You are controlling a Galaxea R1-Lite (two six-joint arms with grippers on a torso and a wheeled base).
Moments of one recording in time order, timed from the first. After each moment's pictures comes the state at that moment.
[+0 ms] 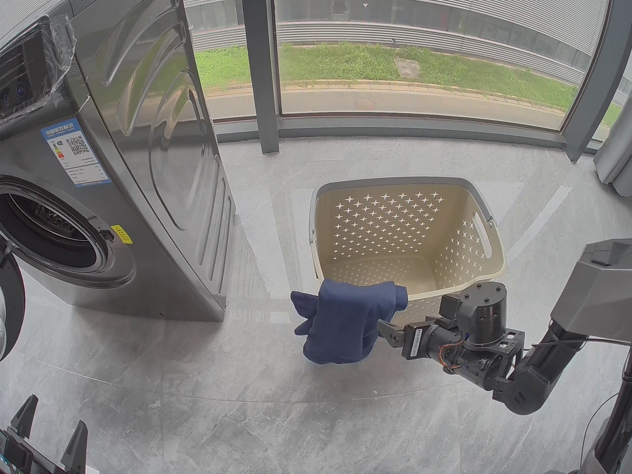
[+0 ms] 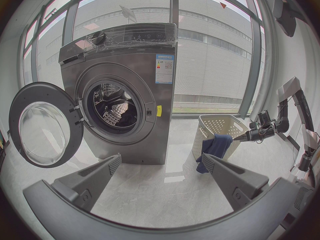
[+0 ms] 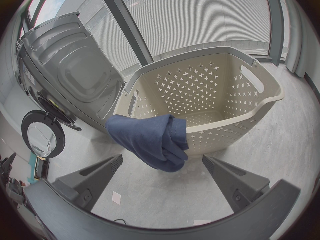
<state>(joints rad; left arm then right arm) -0.01 0.02 -0.02 0.01 -0.01 -0.03 0.60 2.08 -0.53 -1.16 -0.19 0.37</state>
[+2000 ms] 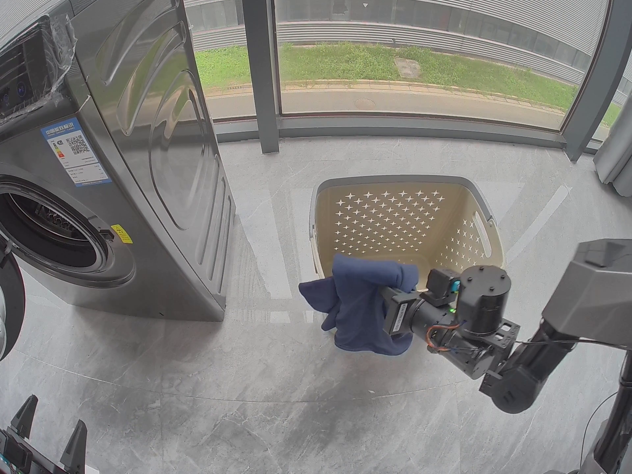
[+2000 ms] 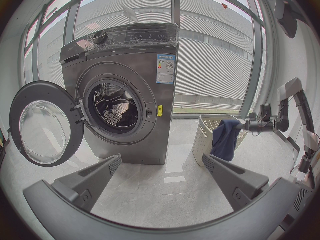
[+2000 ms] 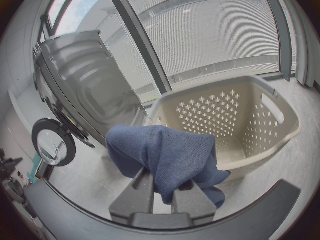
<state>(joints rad) -0.01 0.02 -0.02 0.01 -0.01 -0.04 0.64 2.11 -0.62 -1.37 -0.18 0.29</state>
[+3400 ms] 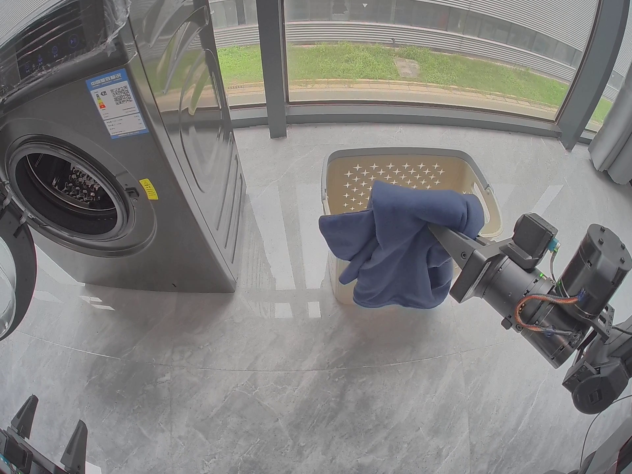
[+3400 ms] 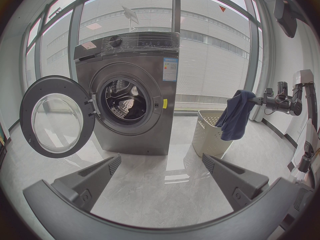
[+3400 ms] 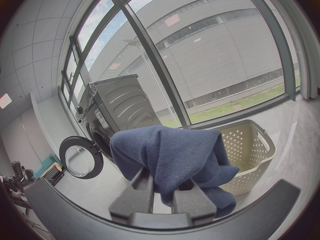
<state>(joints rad) -0.01 0.02 -0.02 0.01 -0.01 -0.03 0.67 1.67 -0.46 -1.39 -0.12 0.21</state>
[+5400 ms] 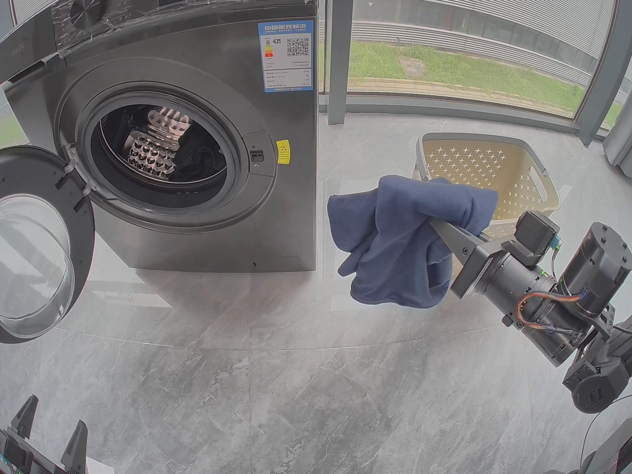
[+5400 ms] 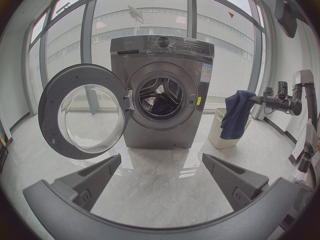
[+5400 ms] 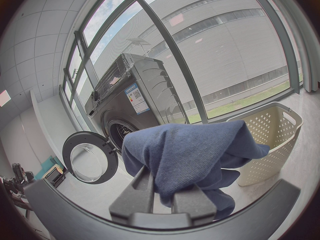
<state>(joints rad) -0.01 0.02 -0.02 0.01 -0.01 -0.04 0.67 1.67 -0.46 -1.40 -0.12 0.22</state>
